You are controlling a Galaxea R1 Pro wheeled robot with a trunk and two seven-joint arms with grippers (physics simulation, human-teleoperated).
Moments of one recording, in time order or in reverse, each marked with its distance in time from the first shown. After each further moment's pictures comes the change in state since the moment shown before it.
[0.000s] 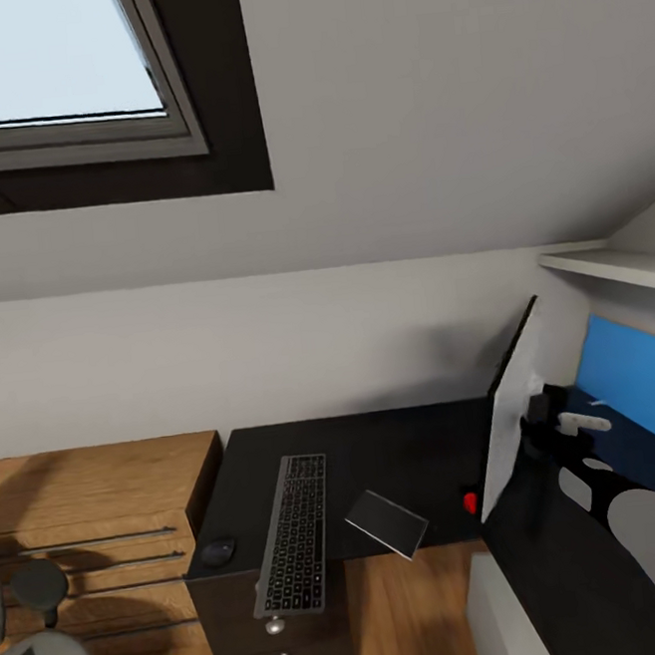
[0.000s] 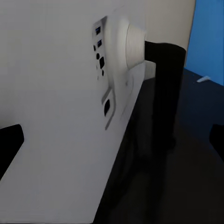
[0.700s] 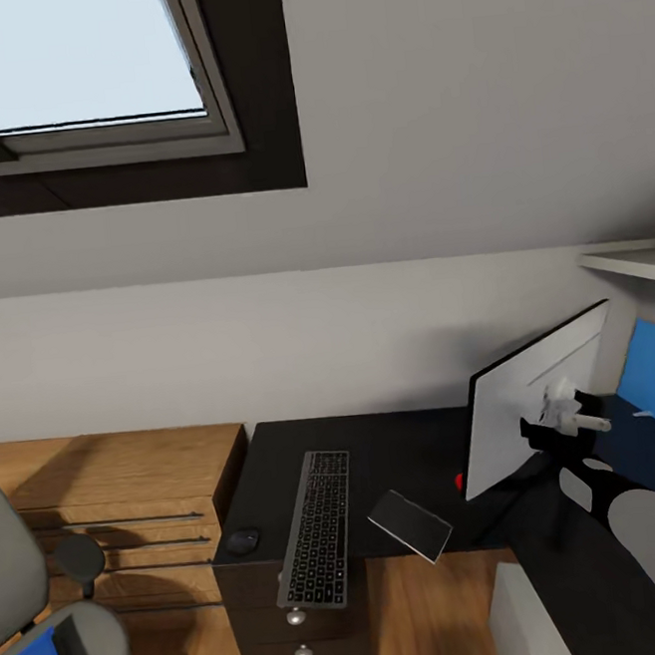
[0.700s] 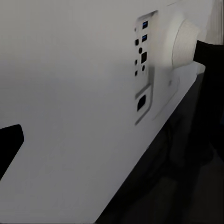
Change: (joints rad) left arm 0.000 0.000 0.000 0.001 0.000 0.000 -0.001; right arm 0.000 -0.002 0.005 0.003 0.002 0.000 0.000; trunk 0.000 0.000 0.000
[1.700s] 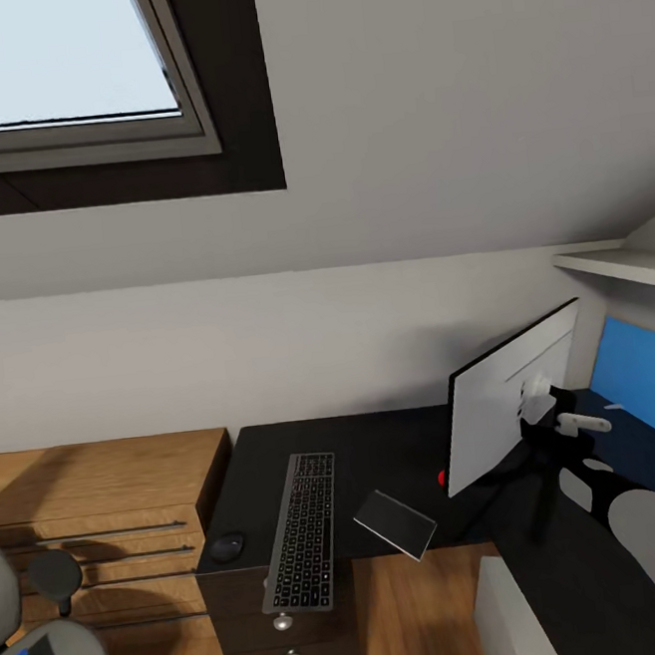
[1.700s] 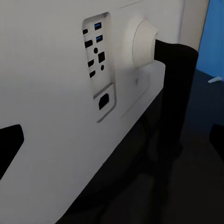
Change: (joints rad) left arm 0.000 0.000 -0.023 -0.076 -0.007 0.002 -0.004; right arm 0.000 0.000 0.000 0.002 0.000 0.000 -0.001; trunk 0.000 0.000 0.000
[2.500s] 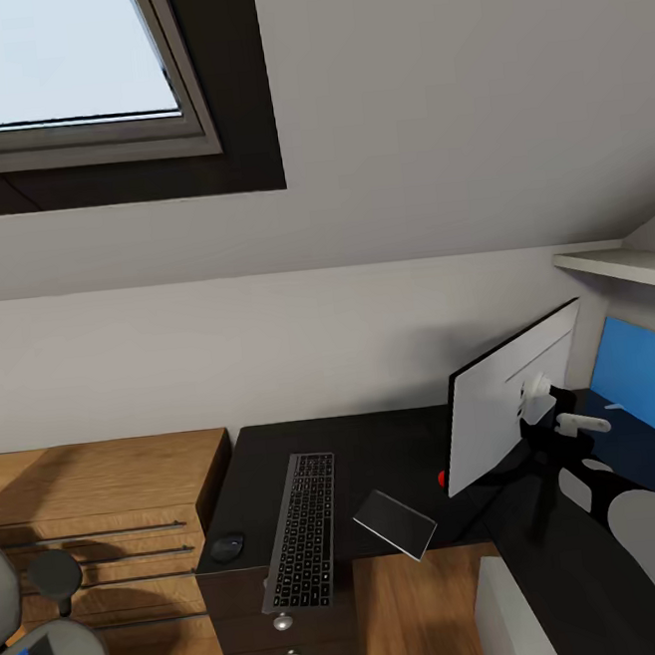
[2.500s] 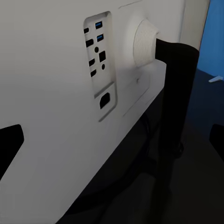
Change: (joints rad) left arm 0.000 0.112 -0.068 -0.723 -0.064 0.797 0.004; right arm 0.000 0.002 0.000 0.001 0.000 0.000 -0.001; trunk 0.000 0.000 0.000
